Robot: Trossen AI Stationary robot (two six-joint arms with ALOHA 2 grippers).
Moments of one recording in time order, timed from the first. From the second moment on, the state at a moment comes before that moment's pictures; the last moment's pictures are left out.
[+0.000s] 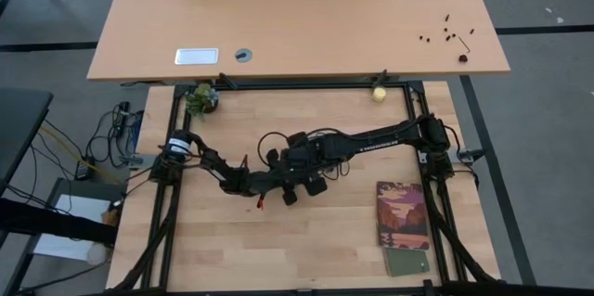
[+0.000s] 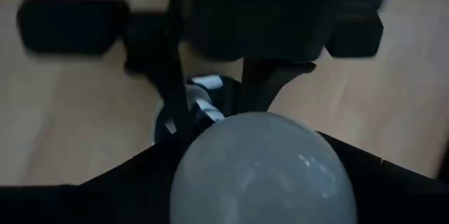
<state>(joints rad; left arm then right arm) -0.18 2.07 0.67 1.10 -0.60 -0.09 0.10 2.01 1.71 -0.90 0.22 -0.33</state>
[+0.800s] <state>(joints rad) -0.18 2.07 0.67 1.10 -0.60 -0.09 0.10 2.01 1.74 -0.89 0.22 -0.34</state>
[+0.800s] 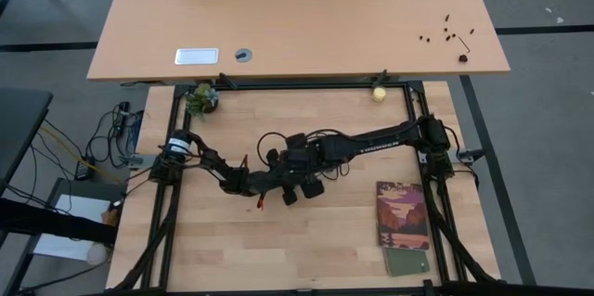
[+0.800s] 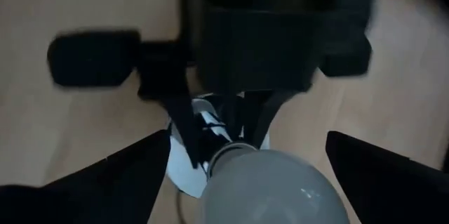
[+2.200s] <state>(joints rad) -0.18 2.07 0.67 1.10 -0.59 -0.09 0.05 2.01 1.74 -0.97 0.17 0.52</state>
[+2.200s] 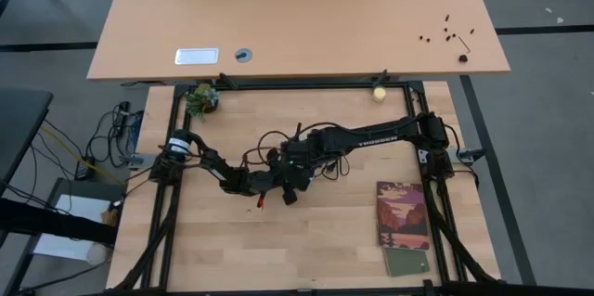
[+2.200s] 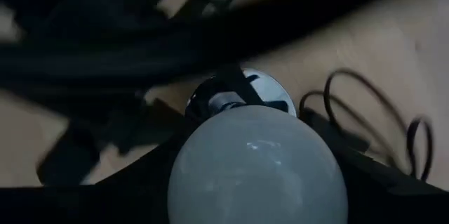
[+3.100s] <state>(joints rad) -0.18 2.07 0.67 1.10 -0.59 -0.09 0.11 2.01 1.74 -0.92 0.27 -0.88</state>
